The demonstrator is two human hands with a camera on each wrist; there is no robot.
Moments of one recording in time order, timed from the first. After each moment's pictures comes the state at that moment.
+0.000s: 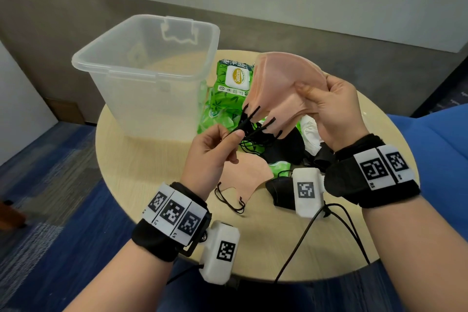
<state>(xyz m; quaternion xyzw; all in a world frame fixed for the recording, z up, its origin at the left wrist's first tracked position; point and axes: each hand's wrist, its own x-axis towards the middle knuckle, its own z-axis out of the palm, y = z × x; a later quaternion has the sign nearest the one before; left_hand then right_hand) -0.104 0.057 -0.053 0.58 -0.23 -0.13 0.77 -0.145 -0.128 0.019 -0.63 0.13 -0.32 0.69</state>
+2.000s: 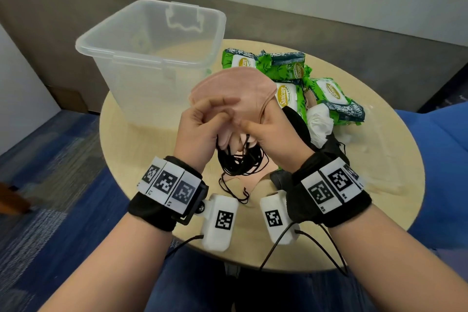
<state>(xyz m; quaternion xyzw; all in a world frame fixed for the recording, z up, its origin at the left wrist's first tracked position) -0.092 0.066 -0.035 0.55 -0.23 -0.08 0.80 -0.129 -0.049 -0.030 -0.71 0.03 -0.14 0.69</state>
